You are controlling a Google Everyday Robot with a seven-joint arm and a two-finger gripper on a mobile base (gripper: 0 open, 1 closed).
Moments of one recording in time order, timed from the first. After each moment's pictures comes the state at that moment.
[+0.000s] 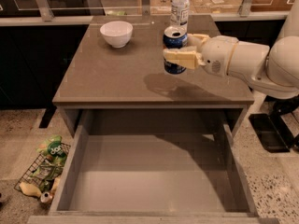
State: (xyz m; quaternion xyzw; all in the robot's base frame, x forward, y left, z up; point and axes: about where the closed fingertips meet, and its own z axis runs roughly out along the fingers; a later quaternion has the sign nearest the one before) arm 0.625 -0.089 0.944 -0.38 0.64 0.26 0.62
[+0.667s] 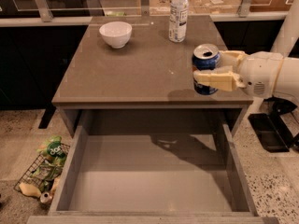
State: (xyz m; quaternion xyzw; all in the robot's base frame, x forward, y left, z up) arm 0.548 -0.157 0.934 -0.40 0.67 0.22 0.58
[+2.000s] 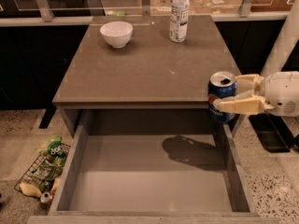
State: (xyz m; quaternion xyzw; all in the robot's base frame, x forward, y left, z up) arm 0.493 -0.193 0.892 -0.46 0.66 0.31 0.50
